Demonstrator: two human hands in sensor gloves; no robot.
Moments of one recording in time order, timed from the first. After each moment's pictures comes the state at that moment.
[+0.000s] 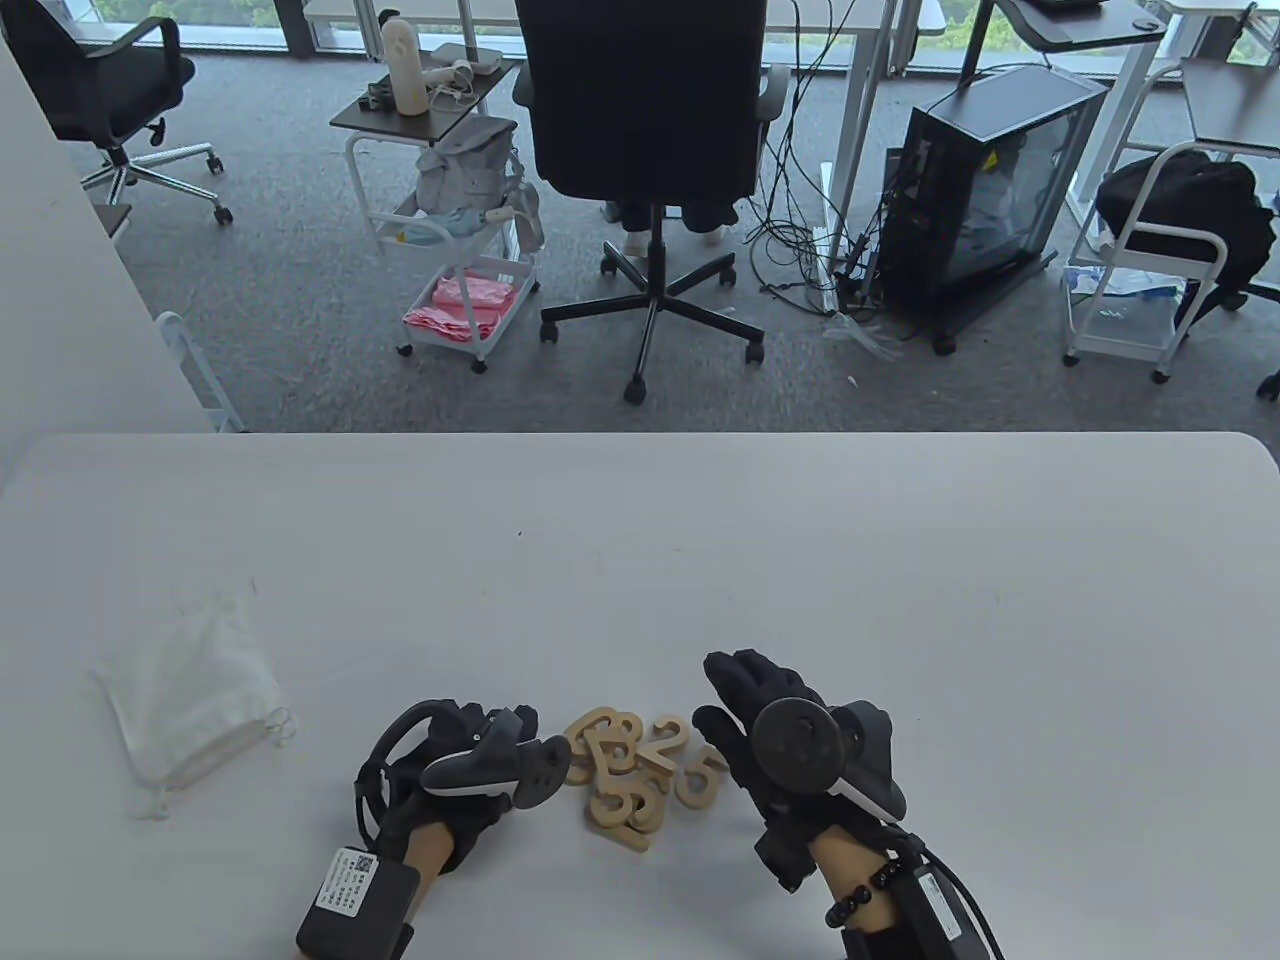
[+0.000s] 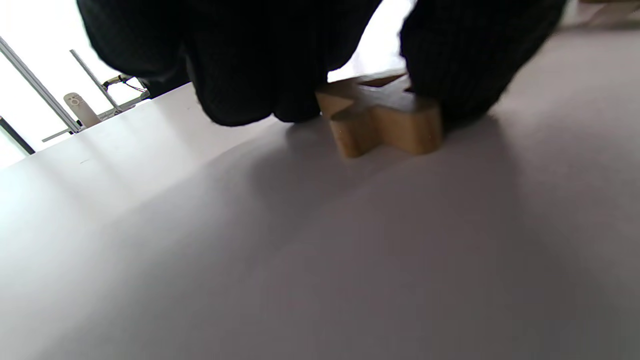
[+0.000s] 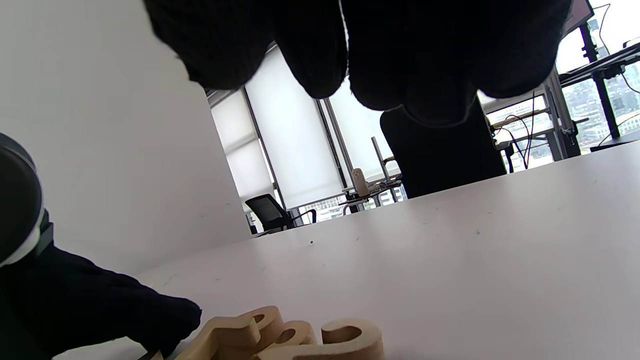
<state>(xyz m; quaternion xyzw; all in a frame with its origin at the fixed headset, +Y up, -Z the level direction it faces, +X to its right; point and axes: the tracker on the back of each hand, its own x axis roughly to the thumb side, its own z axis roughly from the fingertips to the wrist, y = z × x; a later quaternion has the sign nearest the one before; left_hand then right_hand) -0.171 -0.765 -0.355 -0.13 -0.26 -0.20 0.94 0.100 -0.684 -0.324 0.18 -0.10 0.96 0.21</state>
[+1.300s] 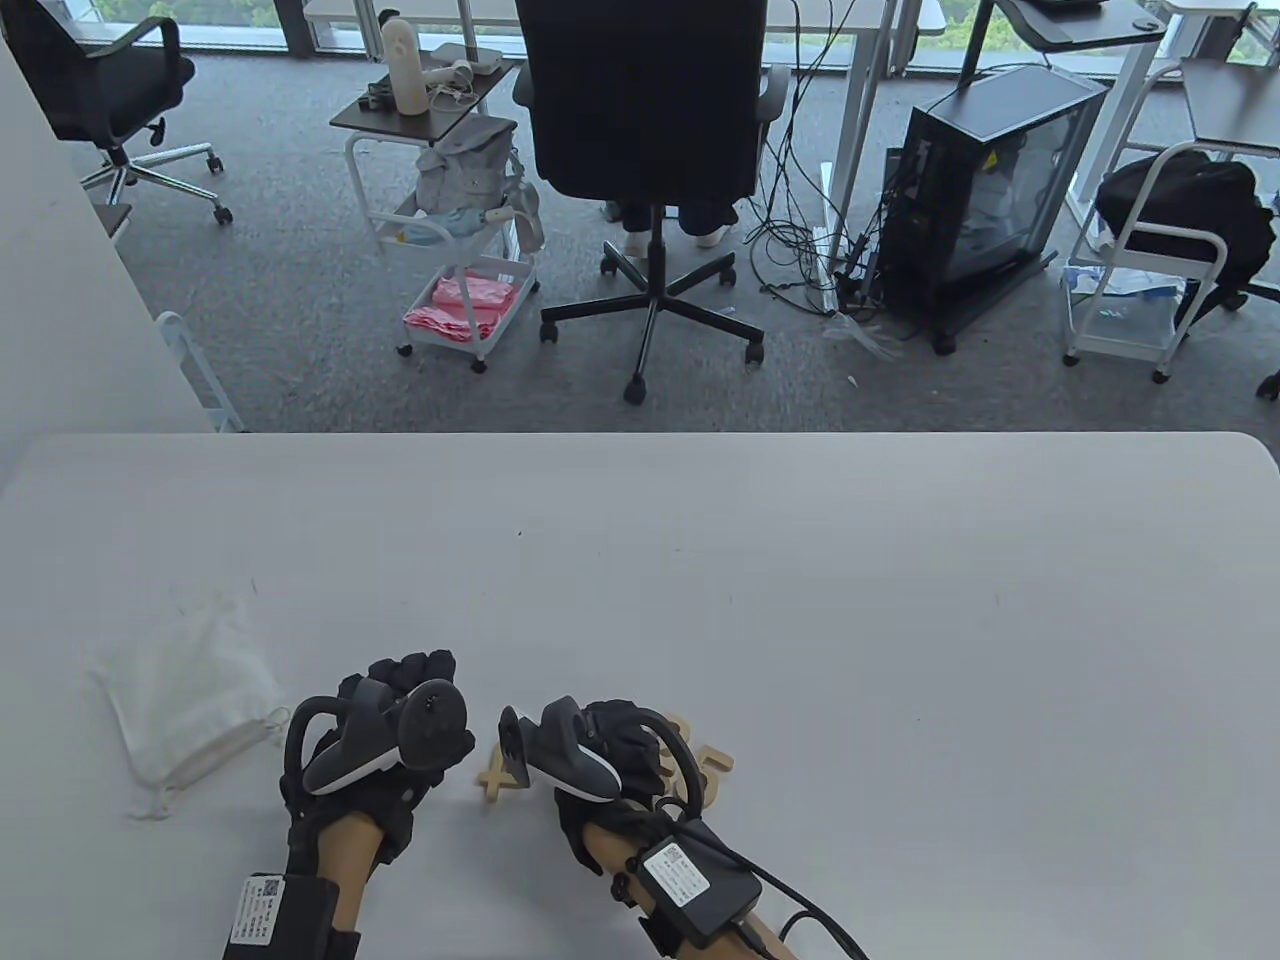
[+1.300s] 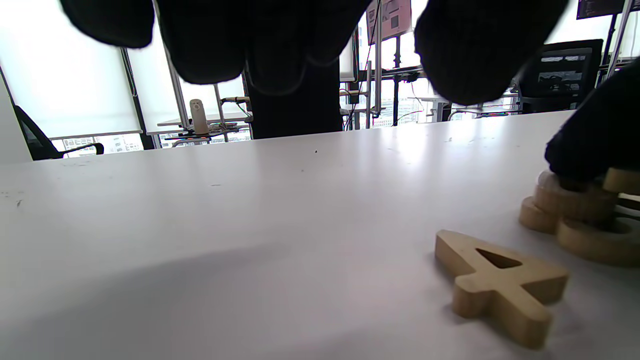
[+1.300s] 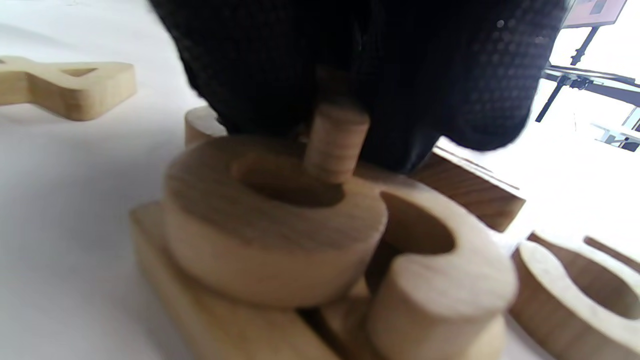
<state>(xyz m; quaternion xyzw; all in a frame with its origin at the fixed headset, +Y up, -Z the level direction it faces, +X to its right) -0.244 -0.706 -0.351 -0.04 -0.14 -0.03 0.99 -0.076 -0.740 -0.349 0.11 0.07 0.99 -0.11</state>
